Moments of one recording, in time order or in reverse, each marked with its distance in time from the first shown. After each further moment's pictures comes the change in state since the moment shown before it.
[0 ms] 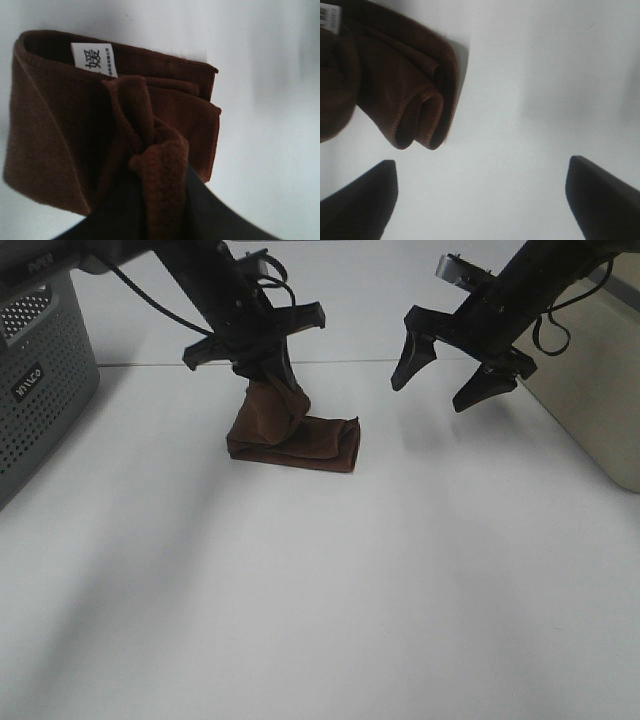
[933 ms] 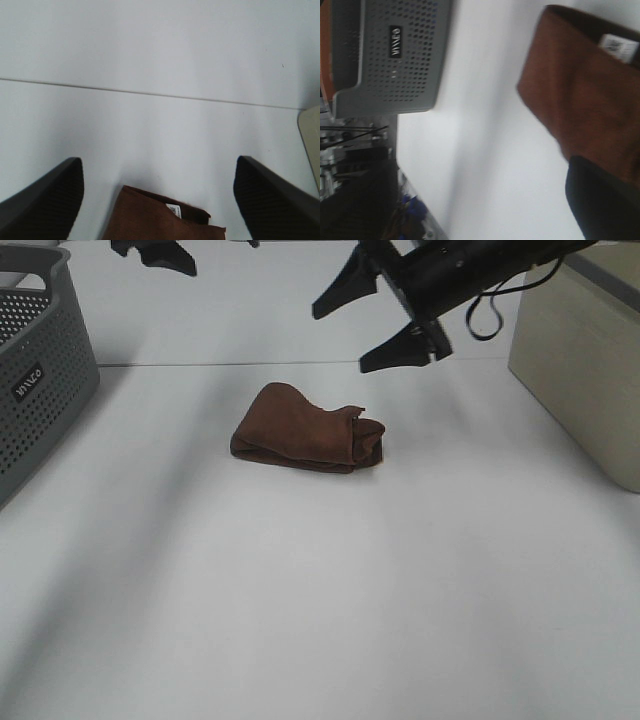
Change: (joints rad) left arm 0.114 -0.156 -0.057 0.145 -0.205 -0.094; right arm 0.065 -0.005 0.000 0.521 0.060 -0.170
